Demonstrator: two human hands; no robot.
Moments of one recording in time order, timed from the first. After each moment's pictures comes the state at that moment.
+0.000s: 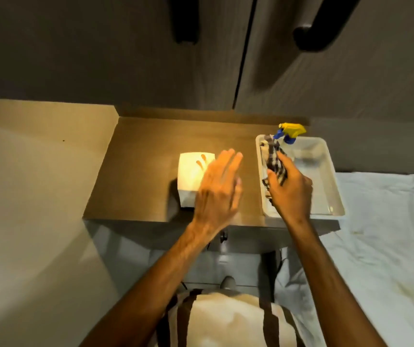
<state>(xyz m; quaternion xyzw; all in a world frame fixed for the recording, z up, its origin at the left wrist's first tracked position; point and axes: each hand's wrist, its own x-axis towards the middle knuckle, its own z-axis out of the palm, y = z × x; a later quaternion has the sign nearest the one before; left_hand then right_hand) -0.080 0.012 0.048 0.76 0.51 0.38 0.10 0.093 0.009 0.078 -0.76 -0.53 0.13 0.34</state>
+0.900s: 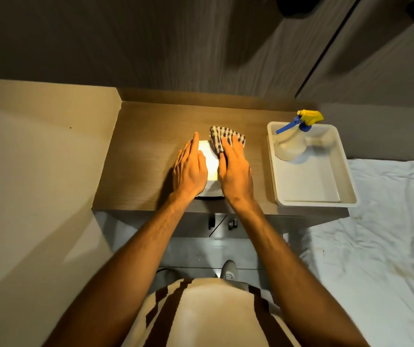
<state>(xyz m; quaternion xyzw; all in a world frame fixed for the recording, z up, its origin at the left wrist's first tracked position) -0.169 0.074 0.011 0.63 0.66 0.28 0.29 -0.049 0.048 0.043 -0.69 -0.62 0.22 0.31</state>
